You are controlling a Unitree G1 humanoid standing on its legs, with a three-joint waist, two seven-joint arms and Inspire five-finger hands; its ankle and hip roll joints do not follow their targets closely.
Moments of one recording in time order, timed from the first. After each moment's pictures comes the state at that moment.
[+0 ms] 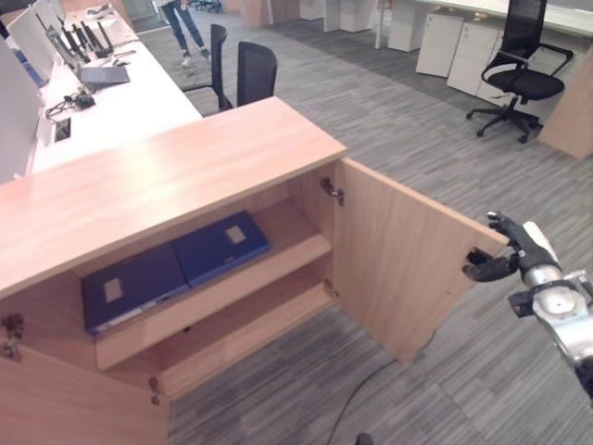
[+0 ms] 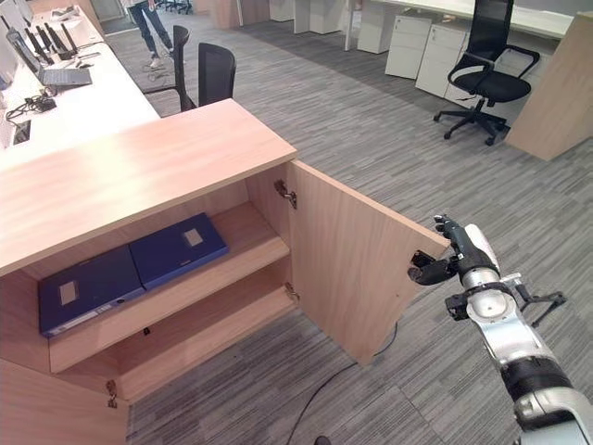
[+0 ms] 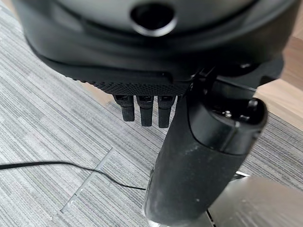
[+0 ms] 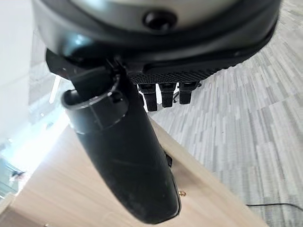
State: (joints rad) left arm 0.06 0.25 -0.18 1.29 0.16 0.06 0.03; right arm -0.43 -0.91 0.31 0.60 0.21 0.03 -0.11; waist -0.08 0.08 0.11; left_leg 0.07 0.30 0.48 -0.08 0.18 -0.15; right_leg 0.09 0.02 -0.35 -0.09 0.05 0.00
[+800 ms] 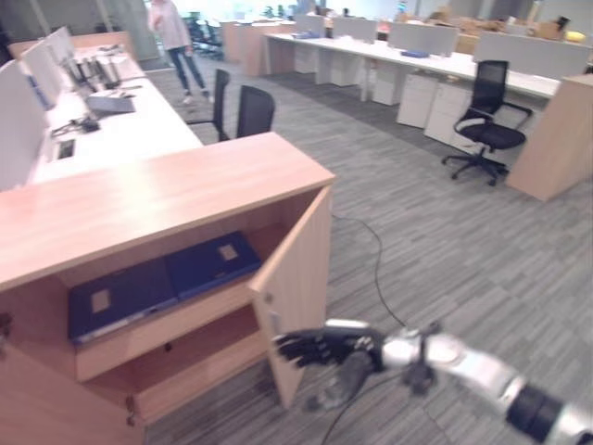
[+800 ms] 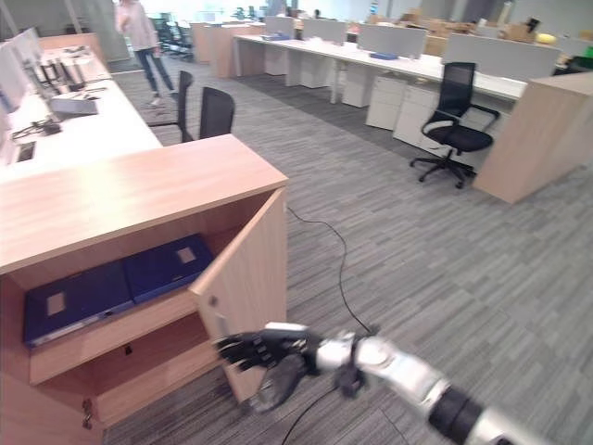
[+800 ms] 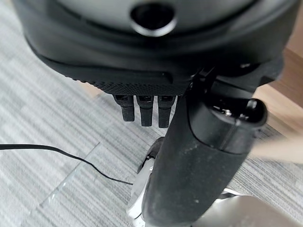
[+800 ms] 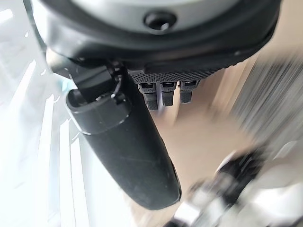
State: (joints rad) left arm 0.04 0.29 -0.15 1.36 0.17 0.04 0.00; right arm -0.25 -0.56 0.84 -0.05 0.82 0.11 0.49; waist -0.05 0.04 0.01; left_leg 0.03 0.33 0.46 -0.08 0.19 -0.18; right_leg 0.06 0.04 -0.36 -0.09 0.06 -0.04
